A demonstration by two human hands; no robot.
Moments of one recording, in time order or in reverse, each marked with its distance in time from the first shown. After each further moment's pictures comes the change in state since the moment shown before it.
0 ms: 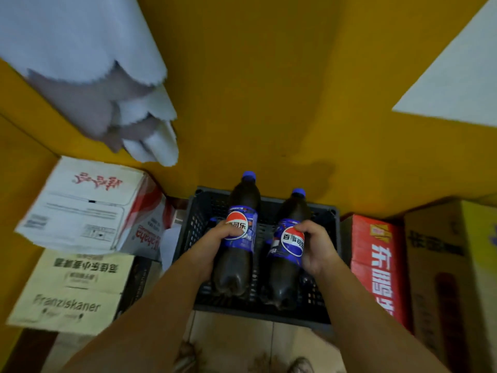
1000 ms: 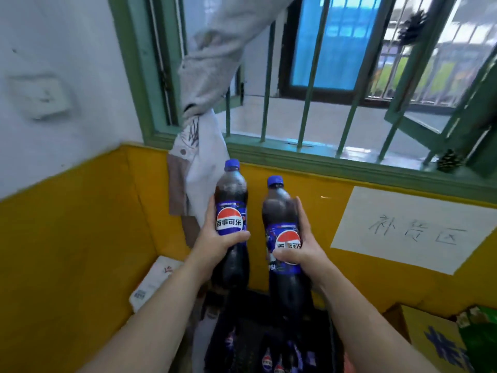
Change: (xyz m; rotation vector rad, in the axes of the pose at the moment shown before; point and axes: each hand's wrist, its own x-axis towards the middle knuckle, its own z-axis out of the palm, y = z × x) left_hand -0.402 0.126 0.070 0.284 0.104 1.088; right_hand -0.407 -0.075 0.191 -0.628 -0.599 -0.810
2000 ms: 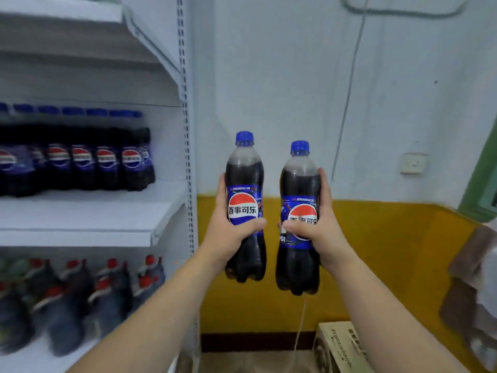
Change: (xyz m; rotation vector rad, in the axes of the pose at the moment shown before) left_hand -0.587 0.192 -0.047 0.394 1.173 0.415; right_hand -0.324 -0.104 0.337 0.188 -1.085 -0.329
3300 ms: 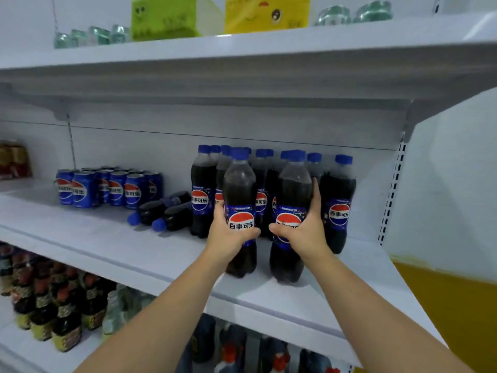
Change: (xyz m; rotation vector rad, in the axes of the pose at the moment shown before) left_hand 0.092 -0.005 -0.477 0.257 0.490 -0.069; right_hand 0.212 0.081 0.485 -0.155 -0.133 -0.098
